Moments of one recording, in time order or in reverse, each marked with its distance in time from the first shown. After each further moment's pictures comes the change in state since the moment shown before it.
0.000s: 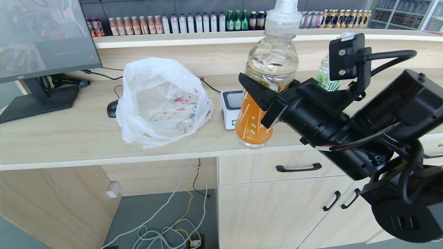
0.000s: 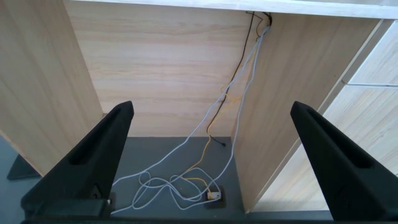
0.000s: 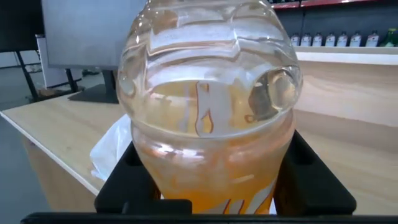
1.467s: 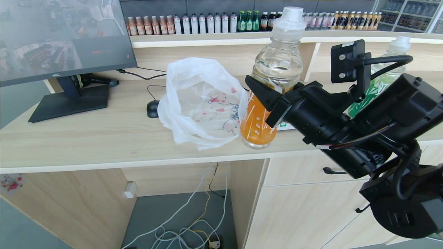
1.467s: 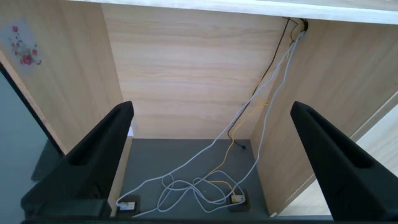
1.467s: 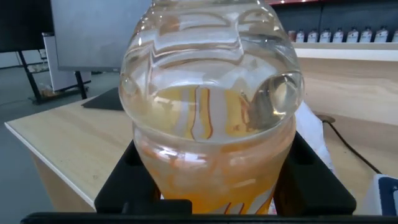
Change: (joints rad) left arm 0.000 0.000 0.000 -0.001 0.000 -0.004; right arm -0.035 0.009 0.018 -0.021 0.001 0.019
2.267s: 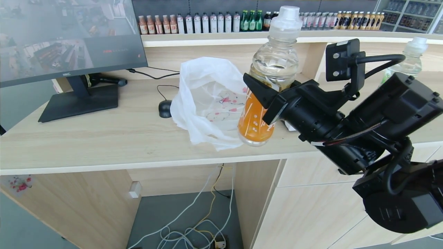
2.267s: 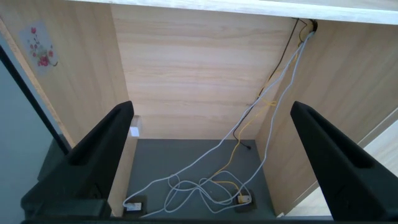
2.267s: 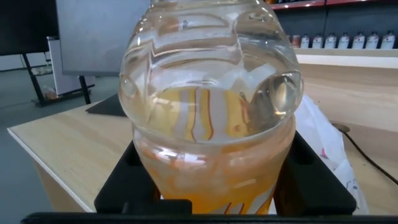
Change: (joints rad) left arm 0.000 0.000 0.000 0.000 0.000 0.001; right arm 0.001 0.022 -0.033 -0.003 -0.001 0.000
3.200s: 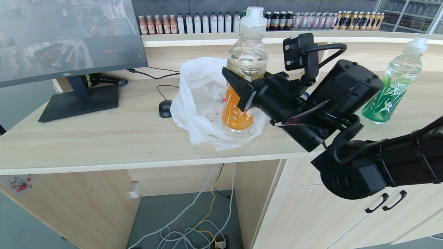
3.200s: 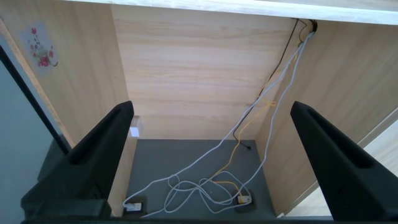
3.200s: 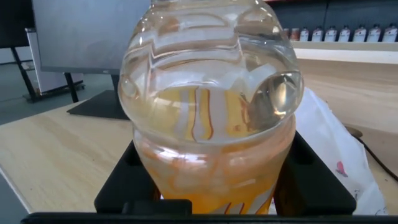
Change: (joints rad) left arm 0.000 0.000 0.000 0.000 0.000 0.000; right arm -0.001 0.157 -0.278 0.135 0.000 -0.005
